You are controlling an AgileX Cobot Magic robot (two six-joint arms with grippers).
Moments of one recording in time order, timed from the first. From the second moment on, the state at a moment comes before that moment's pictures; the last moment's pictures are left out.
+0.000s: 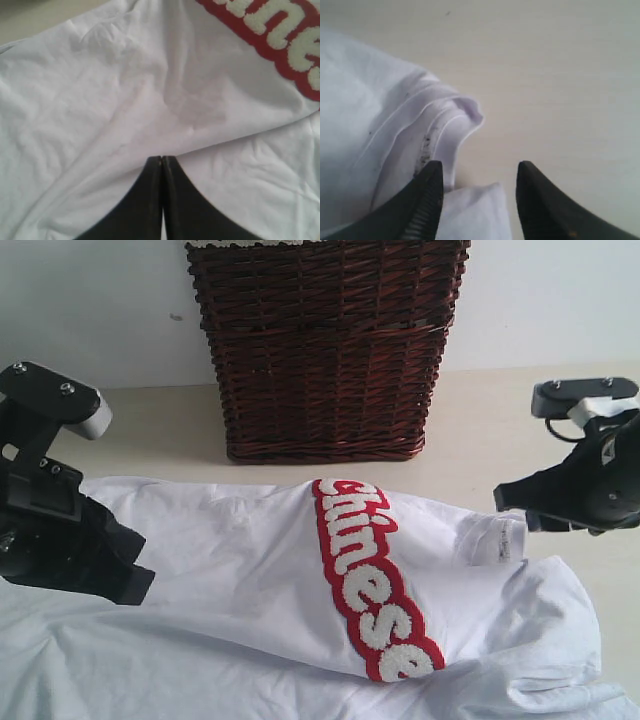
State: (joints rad) left arm -0.61 1.21 -0.69 -0.03 0.49 0.00; right arm 0.05 1.63 -0.79 -0.12 0.40 0.26
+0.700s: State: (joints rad) left arm -0.61 1.21 -0.69 -0.03 0.47 0.00; right arm 0.05 1.81 -0.83 0.08 0.23 0.02
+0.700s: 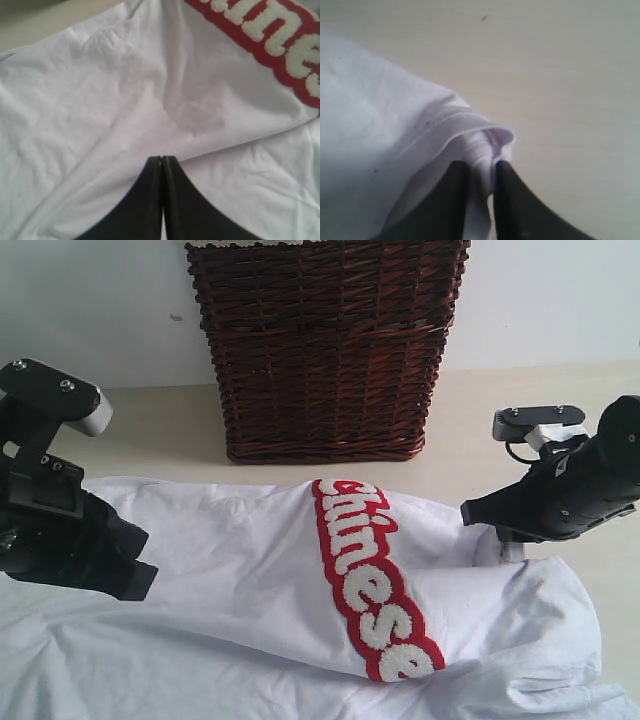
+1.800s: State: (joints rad) left arm -0.61 1.21 -0.69 -0.03 0.41 0.02; right arm 0.61 1.43 -0.63 0.08 0.42 -0.51
